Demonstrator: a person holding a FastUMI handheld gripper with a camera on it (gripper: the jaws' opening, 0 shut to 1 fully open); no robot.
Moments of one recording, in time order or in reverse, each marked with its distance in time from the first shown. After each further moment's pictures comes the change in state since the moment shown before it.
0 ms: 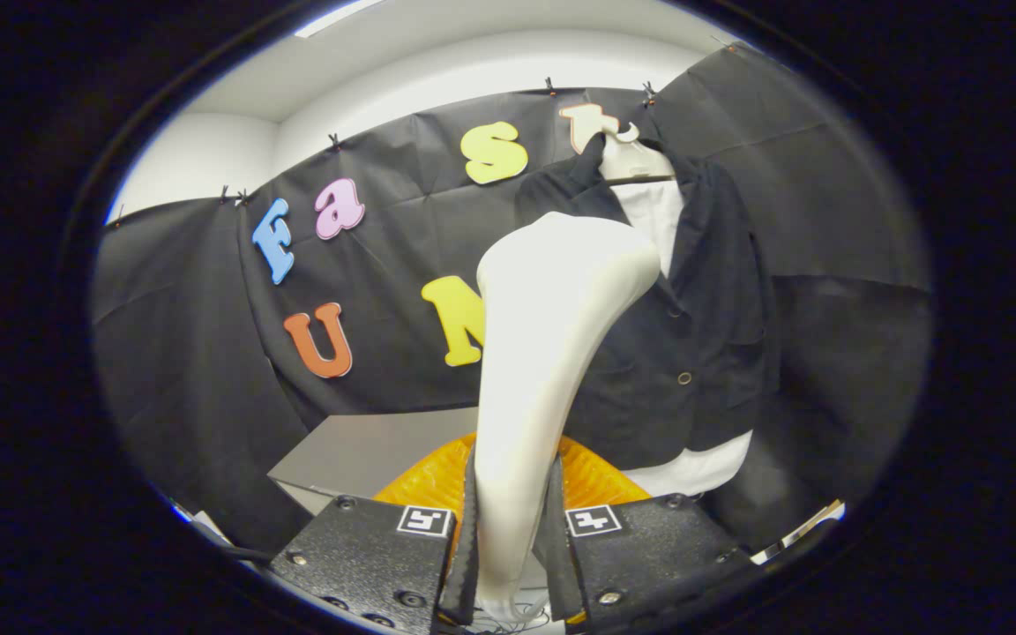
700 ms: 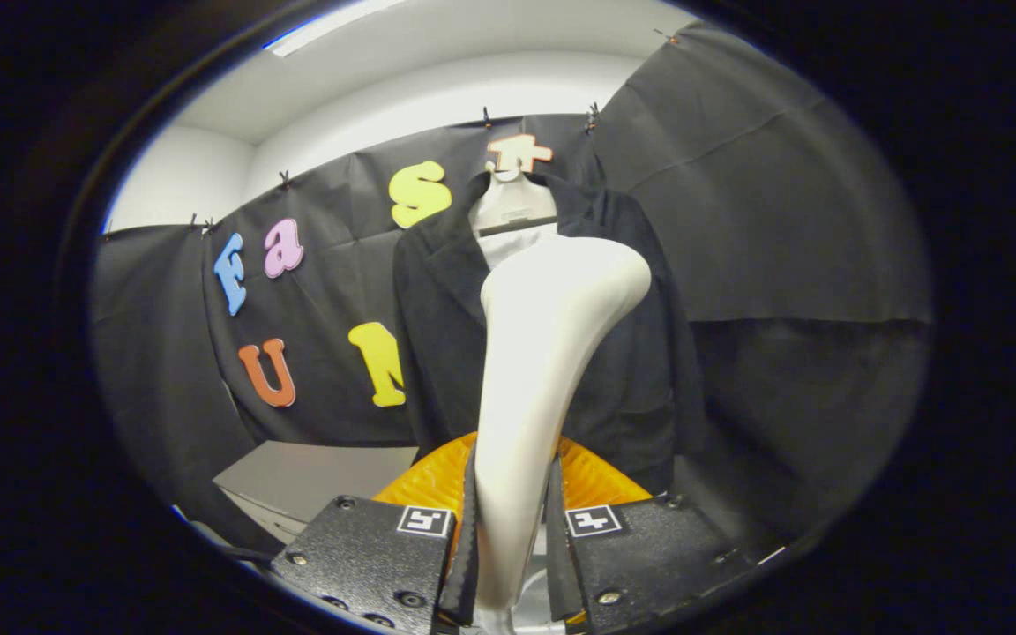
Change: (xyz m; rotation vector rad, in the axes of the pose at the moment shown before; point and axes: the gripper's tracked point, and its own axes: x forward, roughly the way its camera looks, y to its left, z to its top) arm 0.009 -0.189 0.075 -0.017 -0.121 -0.059
